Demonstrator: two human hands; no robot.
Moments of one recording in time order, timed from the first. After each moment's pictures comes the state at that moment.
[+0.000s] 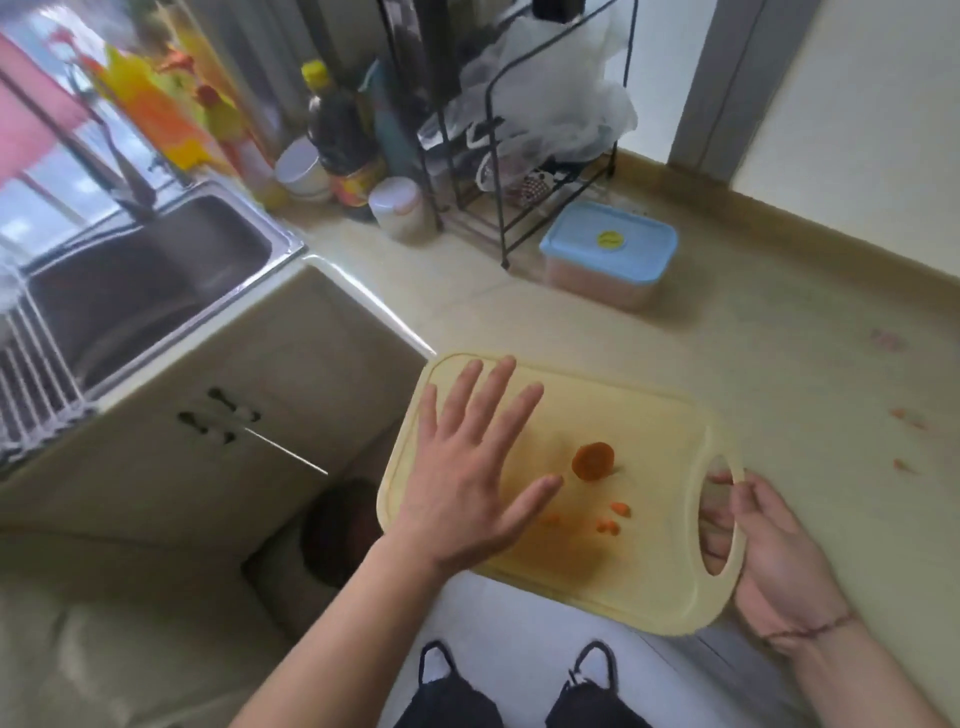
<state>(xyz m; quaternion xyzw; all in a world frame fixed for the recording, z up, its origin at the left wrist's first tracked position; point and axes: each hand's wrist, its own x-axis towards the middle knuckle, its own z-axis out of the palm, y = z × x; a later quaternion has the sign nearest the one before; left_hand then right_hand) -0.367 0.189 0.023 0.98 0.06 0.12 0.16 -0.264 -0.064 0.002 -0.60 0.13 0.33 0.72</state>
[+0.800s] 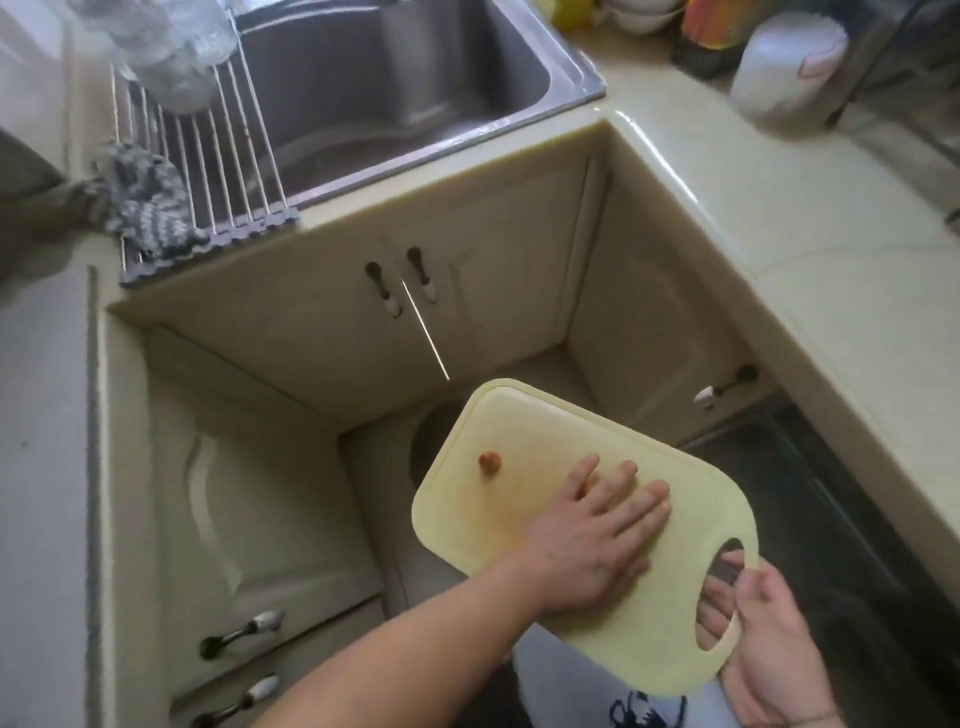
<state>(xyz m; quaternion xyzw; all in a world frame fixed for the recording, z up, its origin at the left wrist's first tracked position) -0.487 0.323 -0.179 0.98 0.03 -0.11 0.14 -0.391 0.156 -0.153 -0.64 0.17 0.42 0.63</state>
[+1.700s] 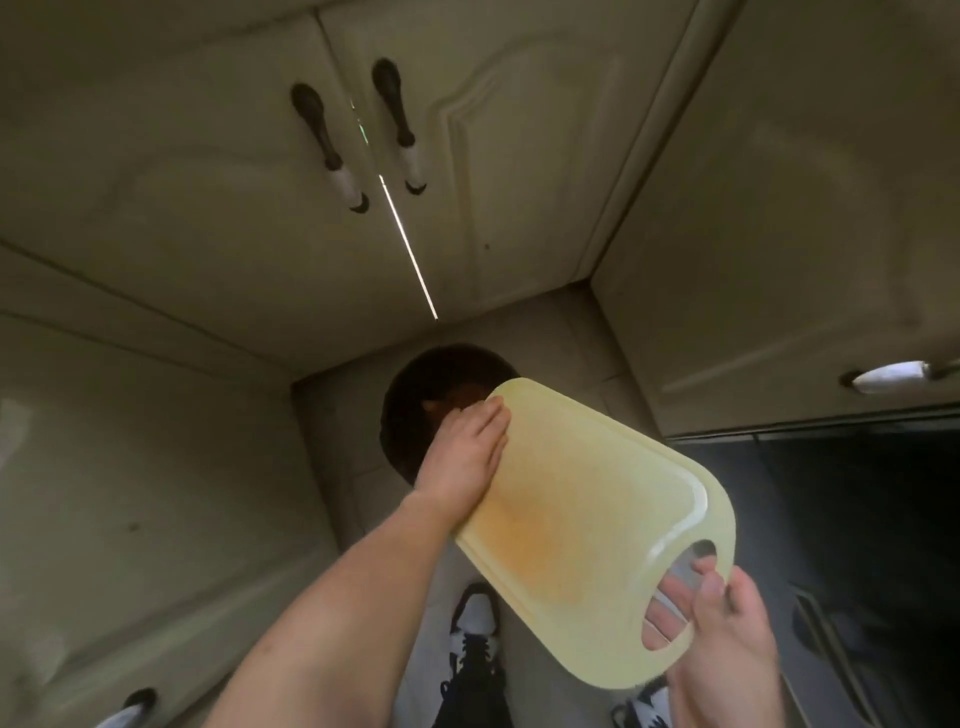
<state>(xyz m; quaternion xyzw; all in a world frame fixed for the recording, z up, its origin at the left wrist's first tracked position) -0.545 0.445 -0.454 0.88 0.36 -0.09 0.29 -0.431 0.237 -0.295 -0.71 0.20 0.38 0.56</state>
